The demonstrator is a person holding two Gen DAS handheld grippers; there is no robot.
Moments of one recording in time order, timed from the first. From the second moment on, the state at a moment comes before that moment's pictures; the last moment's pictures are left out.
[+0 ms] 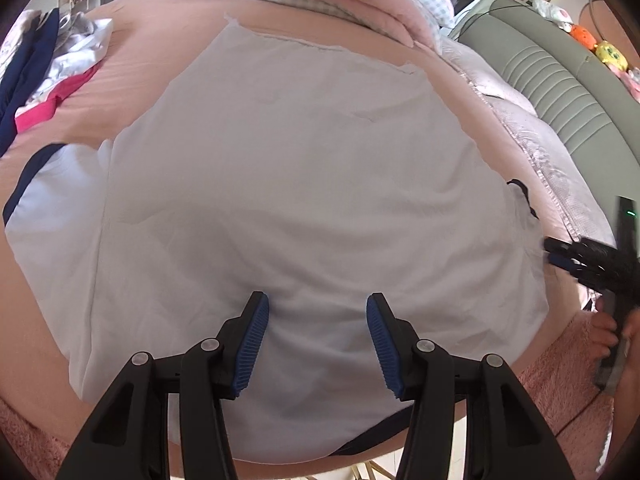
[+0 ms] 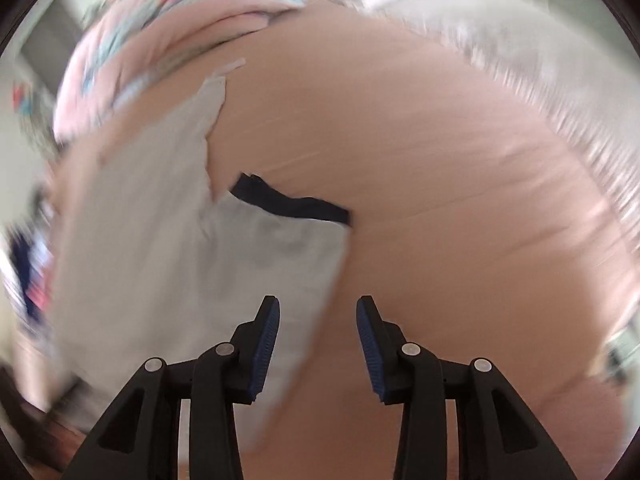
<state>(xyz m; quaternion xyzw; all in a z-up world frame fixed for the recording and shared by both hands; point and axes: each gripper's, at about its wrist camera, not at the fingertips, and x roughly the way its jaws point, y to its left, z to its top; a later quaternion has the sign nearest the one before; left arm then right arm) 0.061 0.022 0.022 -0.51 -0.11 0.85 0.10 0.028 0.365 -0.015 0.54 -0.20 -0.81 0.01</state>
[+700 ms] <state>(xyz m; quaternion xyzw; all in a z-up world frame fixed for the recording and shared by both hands) 0.057 0.027 0.021 -0.50 -0.14 0.84 0.13 0.051 0.227 -0.013 0.58 0.02 -0.80 0.17</state>
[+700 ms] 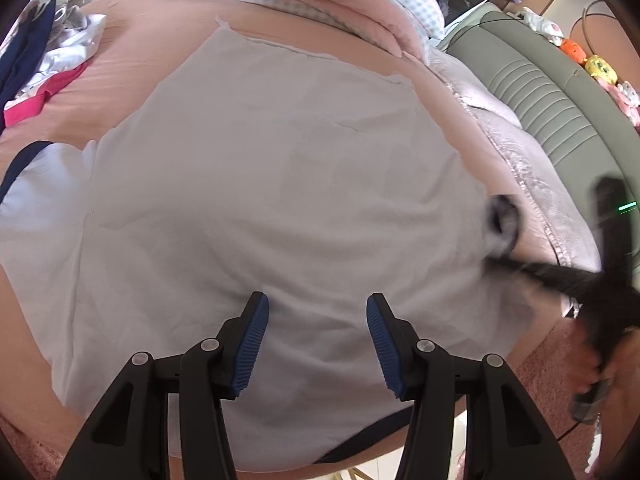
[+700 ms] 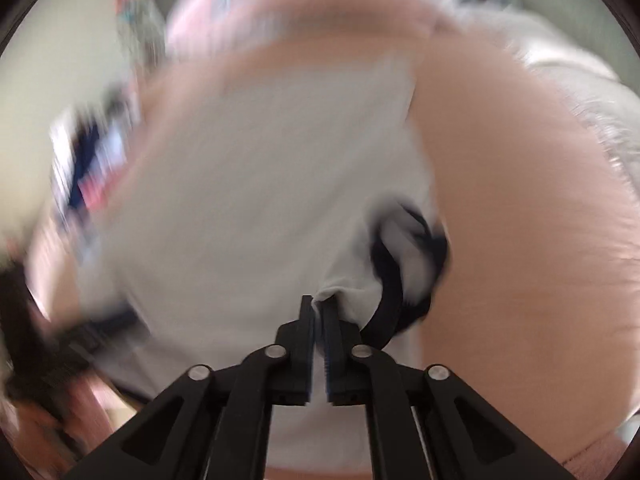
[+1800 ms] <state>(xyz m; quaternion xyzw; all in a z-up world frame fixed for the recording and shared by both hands) 0.001 0.155 0.043 -0.46 -0.02 0.86 0.20 0.096 0.339 -0.005 0.50 -0.10 -0.84 0.16</state>
